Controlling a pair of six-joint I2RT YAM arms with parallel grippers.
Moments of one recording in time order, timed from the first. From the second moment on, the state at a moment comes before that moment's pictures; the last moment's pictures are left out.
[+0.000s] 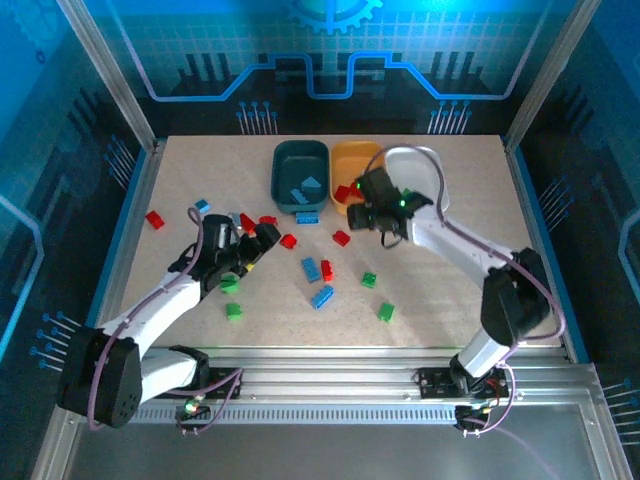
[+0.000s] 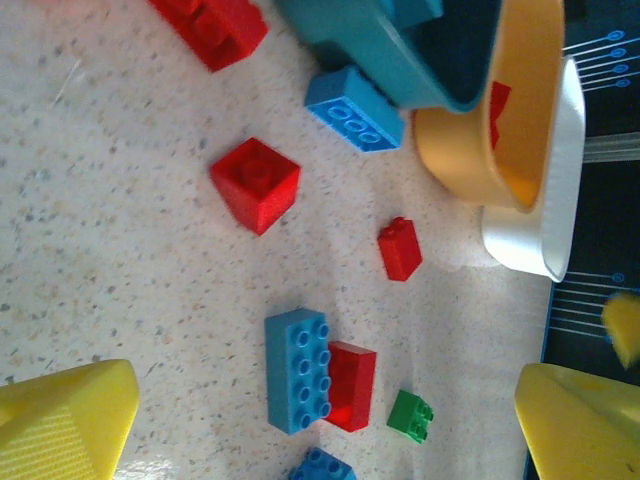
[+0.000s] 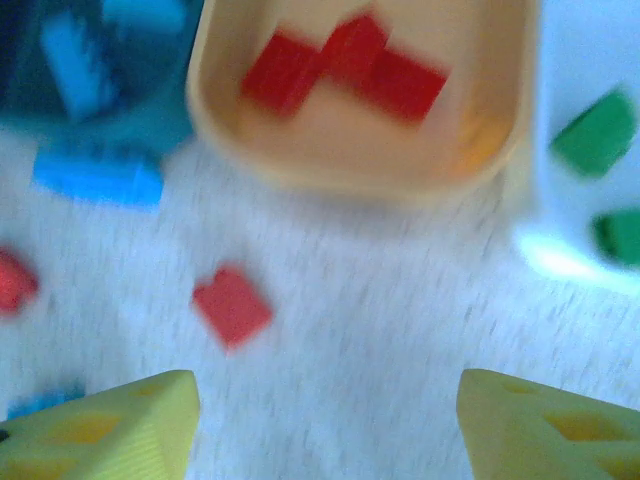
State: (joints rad) left arm -0.23 1.16 0.57 -0.10 0.31 -1.01; right arm 0.60 1.60 1.24 -0.62 0.23 0.40
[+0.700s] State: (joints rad) left arm -0.24 1.17 0.49 0.02 0.36 -1.04; right arm 0.71 1.76 1.02 -0.61 0.14 0.65
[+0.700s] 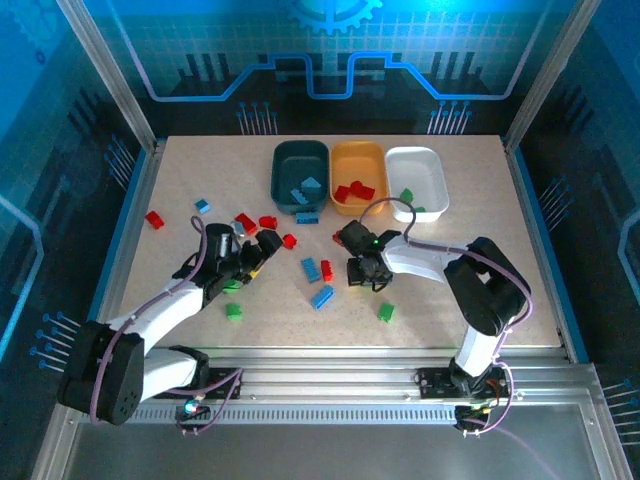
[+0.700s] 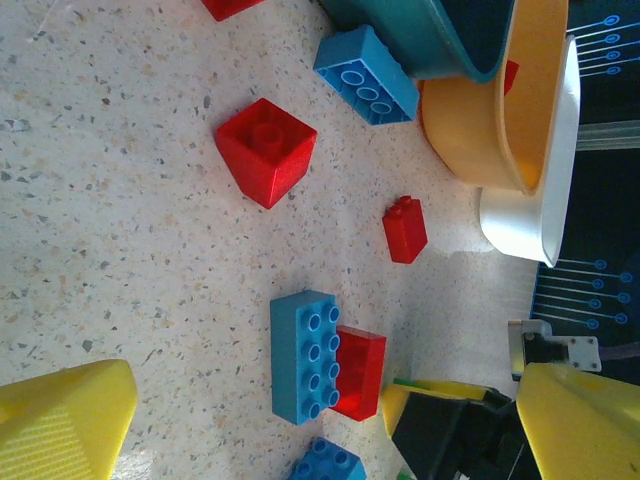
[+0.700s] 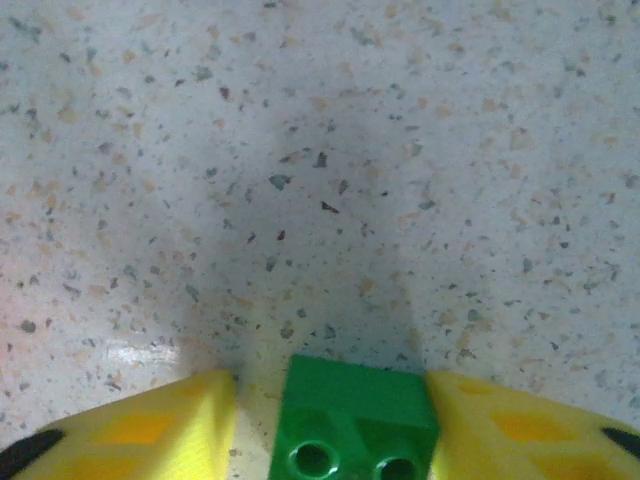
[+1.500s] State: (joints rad) left arm -0.35 1.43 0.74 -0.04 0.52 -0.99; right arm 0.21 1.83 1.46 -0.54 0.15 0.43
